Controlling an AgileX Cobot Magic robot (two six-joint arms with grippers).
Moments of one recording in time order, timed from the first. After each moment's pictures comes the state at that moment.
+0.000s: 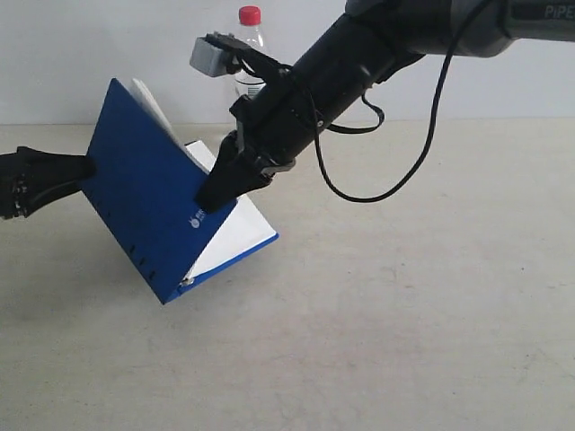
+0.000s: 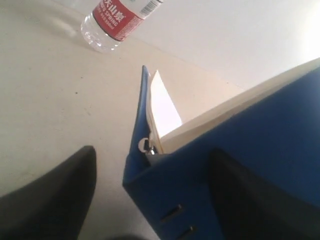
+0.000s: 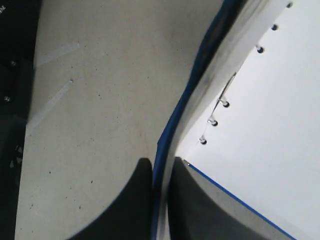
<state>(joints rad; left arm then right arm) 0.34 2.02 -0.88 -1.73 1.22 1.82 0.51 2.06 -1.69 0.91 1.19 -1.16</state>
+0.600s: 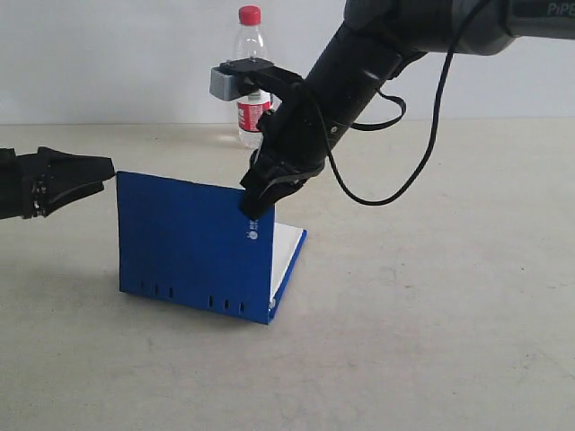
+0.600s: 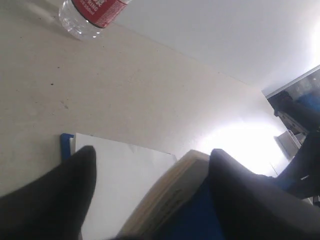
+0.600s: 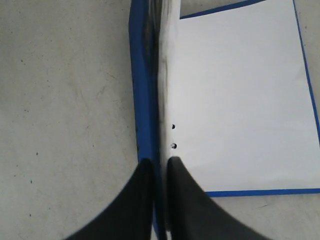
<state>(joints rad) 0.29 2.02 -0.89 -1.74 1.21 1.81 0.51 2.05 -1.69 0.63 1.11 -0.87</state>
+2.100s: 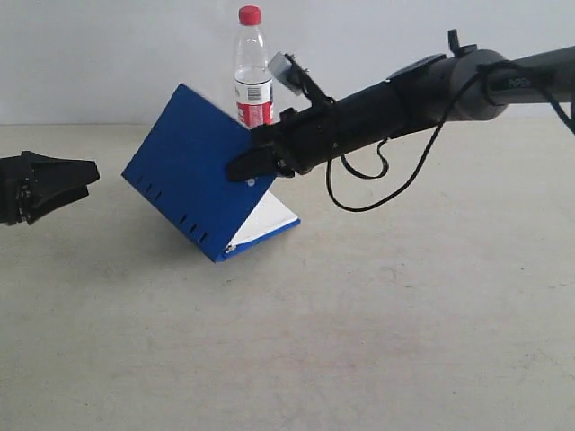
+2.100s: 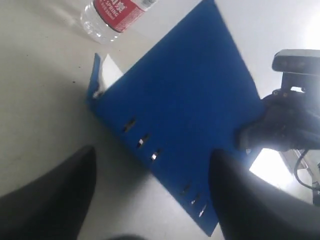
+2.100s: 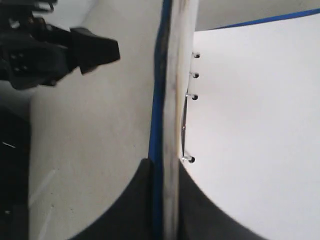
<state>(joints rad) 0.34 2.02 -0.86 -1.74 1.21 1.79 0.34 2.29 -1.69 1.35 1.07 -1.15</state>
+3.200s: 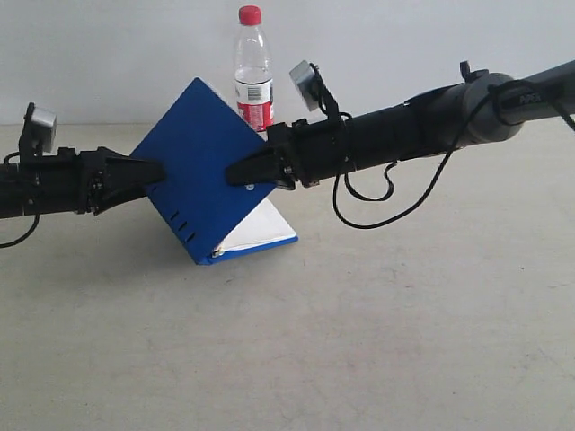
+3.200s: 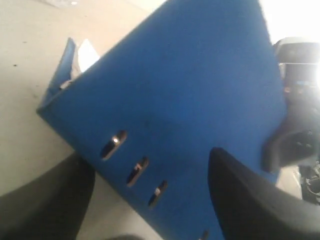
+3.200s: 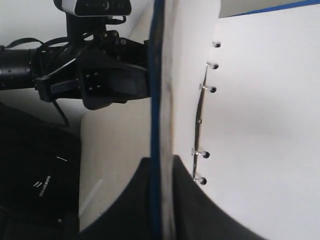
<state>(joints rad) 0.13 2.12 -1.03 -1.74 1.15 1.69 0.34 2.29 -1.56 1.53 1.16 -1.22</state>
